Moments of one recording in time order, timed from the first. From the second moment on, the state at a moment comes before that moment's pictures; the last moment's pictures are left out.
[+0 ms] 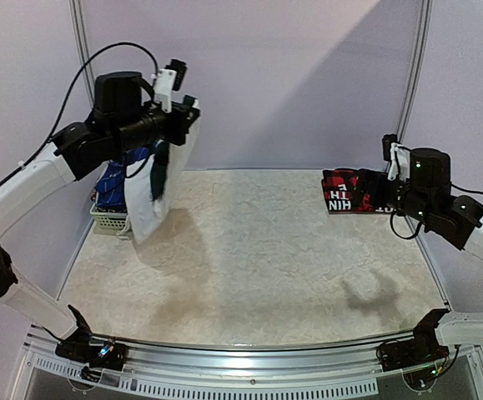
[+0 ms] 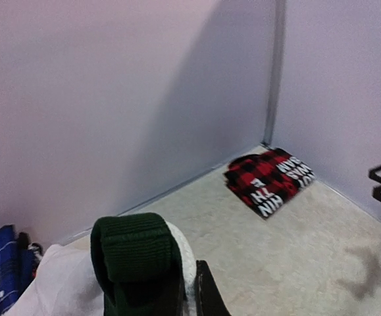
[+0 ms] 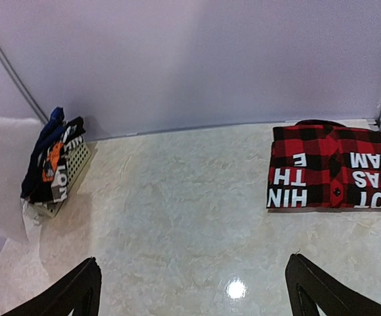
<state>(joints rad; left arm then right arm) -0.74 1.43 1.57 -0.32 -0.19 -0.03 0.54 0.96 0.91 -0.28 0.16 0.40</state>
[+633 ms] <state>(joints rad) -1.06 2.06 1.62 -0.39 -0.04 -0.10 0.54 0.80 0.84 -0.38 0.37 0.53</state>
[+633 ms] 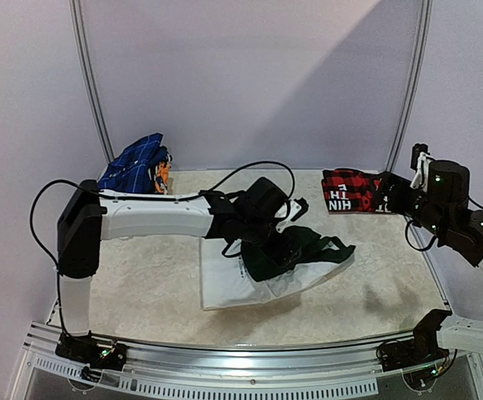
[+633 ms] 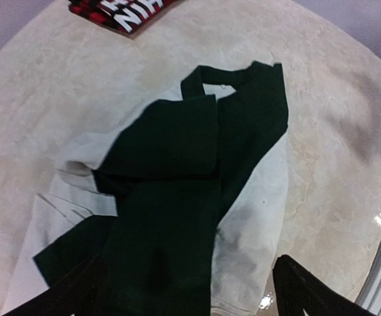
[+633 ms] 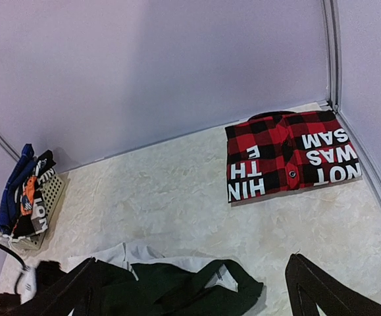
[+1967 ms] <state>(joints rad) -0.85 1.66 1.06 -0.40 -0.31 -0.42 0.93 1.68 1.14 -0.32 -0.10 0.26</state>
